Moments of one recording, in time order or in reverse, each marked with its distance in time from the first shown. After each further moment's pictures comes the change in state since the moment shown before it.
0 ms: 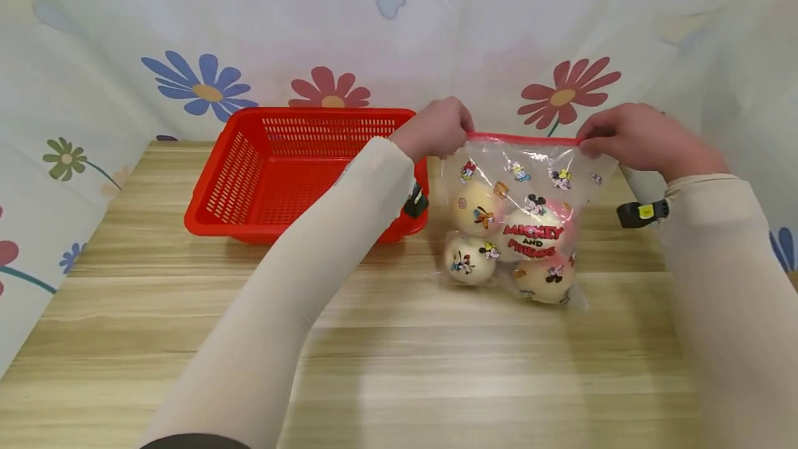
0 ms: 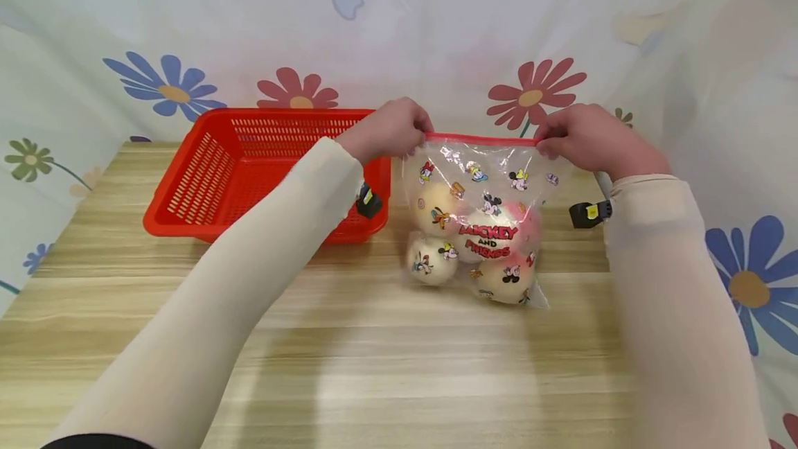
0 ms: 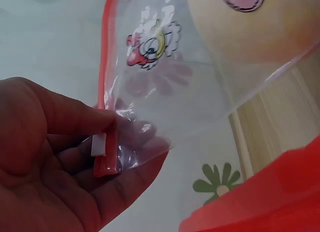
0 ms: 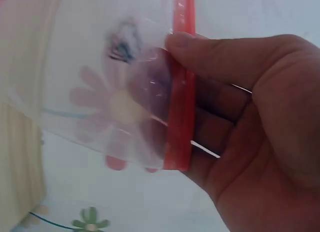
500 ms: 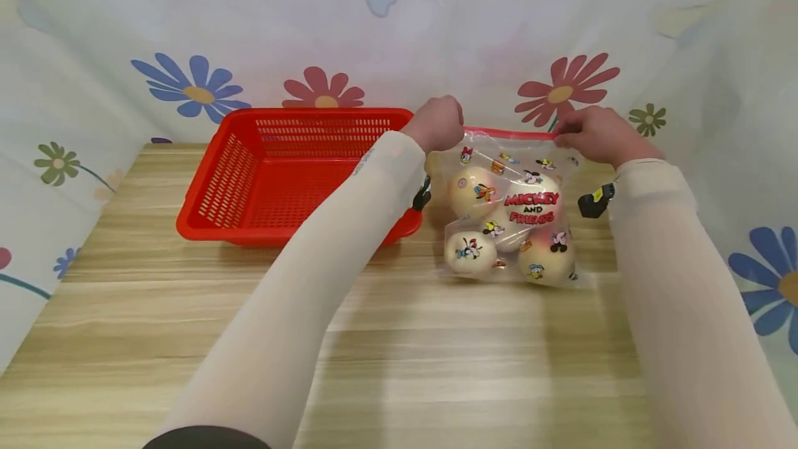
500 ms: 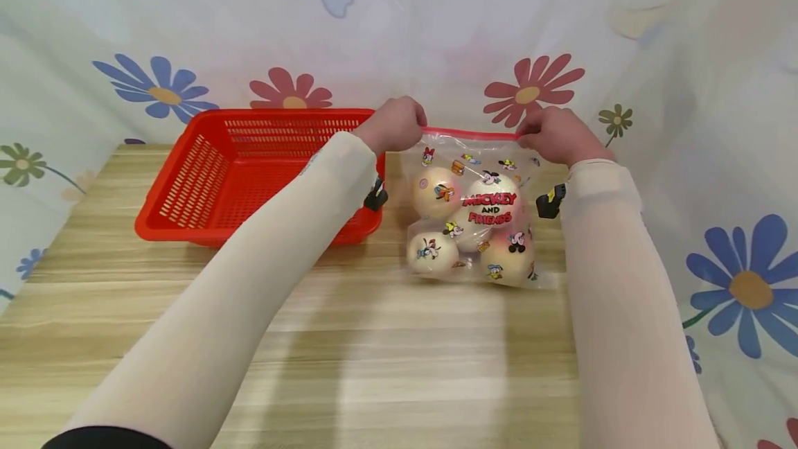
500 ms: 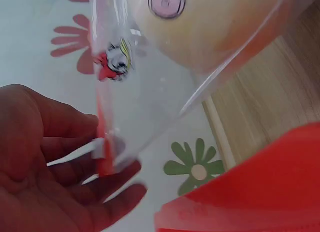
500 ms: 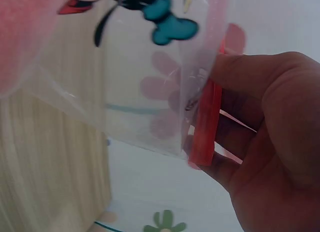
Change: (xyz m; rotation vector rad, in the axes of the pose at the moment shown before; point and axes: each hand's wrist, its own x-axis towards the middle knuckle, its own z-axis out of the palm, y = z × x) left_hand 0.040 -0.008 0.013 0.226 0.107 -0.055; right_hand 0.056 0.022 0.038 0.117 0.027 0.066
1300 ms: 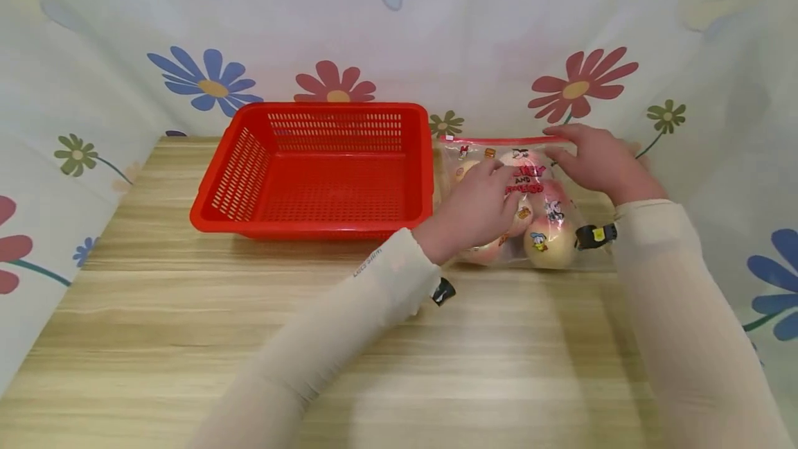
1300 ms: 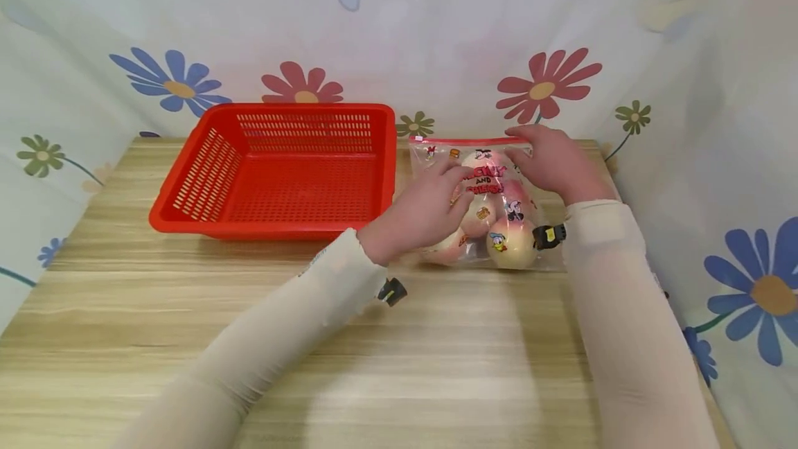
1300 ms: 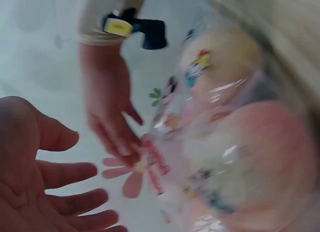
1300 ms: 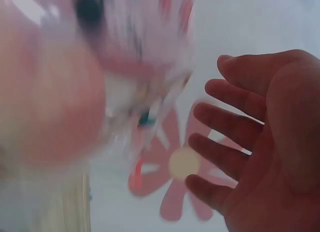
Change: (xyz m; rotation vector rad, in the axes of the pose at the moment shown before) left_hand -0.103 0.040 0.067 0.048 0.146 0.262; right_hand -0.028 -0.031 0.032 -0.023 0.054 -0.063
